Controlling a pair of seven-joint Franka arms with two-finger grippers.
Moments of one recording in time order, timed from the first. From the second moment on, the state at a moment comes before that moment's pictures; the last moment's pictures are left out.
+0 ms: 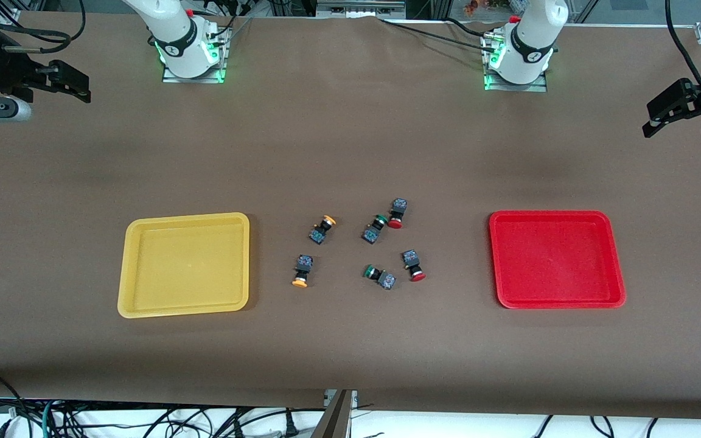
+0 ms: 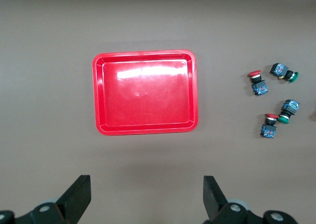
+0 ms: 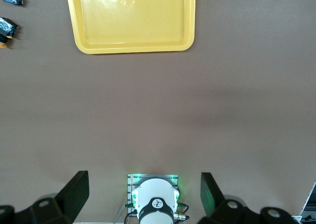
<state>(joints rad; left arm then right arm) -0.05 -0.04 0.04 -1.52 -0.02 1.53 0.02 0.07 0.00 0.04 -1.48 -0.04 1.25 0.07</state>
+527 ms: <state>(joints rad) -0.05 -0.03 0.04 -1.52 -0.02 1.53 0.02 0.07 0.00 0.04 -1.48 -0.04 1.25 0.07</state>
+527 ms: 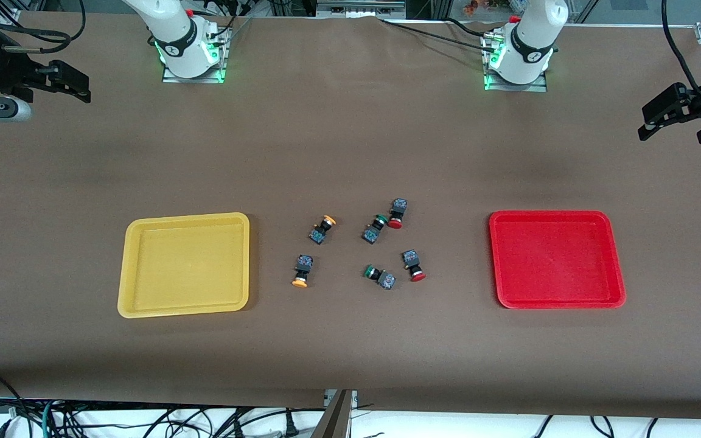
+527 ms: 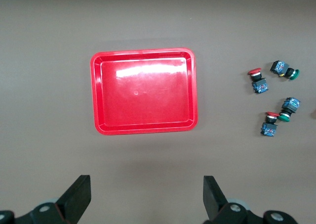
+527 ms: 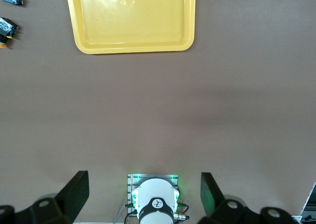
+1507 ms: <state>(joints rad) -0.02 -0.02 0.04 -1.52 -0.01 1.52 0.02 0.13 0.29 0.06 -1.49 0.00 1.51 0.09</state>
